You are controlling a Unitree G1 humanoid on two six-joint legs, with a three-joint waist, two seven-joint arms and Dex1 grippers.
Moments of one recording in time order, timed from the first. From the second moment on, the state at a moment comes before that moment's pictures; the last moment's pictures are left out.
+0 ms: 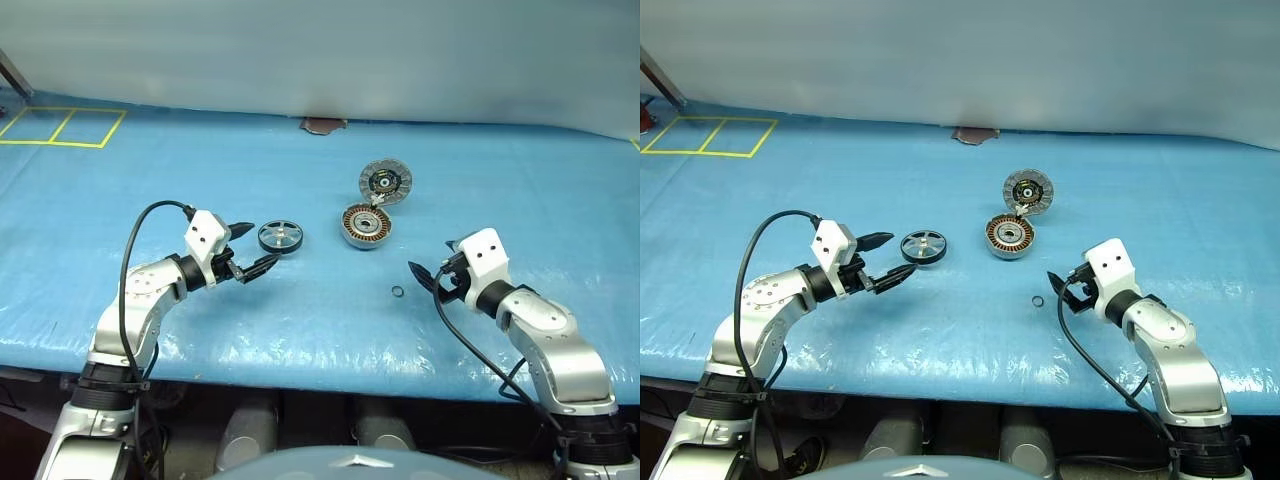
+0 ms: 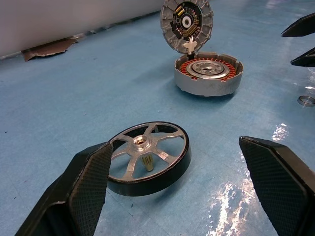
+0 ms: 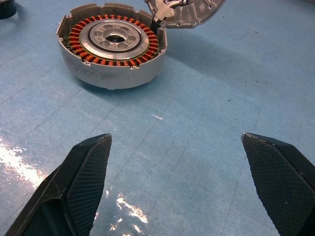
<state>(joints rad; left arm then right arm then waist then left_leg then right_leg) -0.21 0.51 -0.02 -0.10 -0.32 0.34 -0.79 0.01 -0.54 -0.12 -0.33 0.21 0.56 0.48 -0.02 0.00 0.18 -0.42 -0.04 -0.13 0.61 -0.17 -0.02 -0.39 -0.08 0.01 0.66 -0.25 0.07</state>
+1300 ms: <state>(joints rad) -0.18 0.50 -0.01 -0.13 -0.33 0.34 -0.78 -0.02 -0.56 -0.06 -0.33 0.19 0.56 0.50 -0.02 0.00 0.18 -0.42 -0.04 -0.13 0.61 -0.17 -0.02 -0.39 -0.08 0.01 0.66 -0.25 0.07</state>
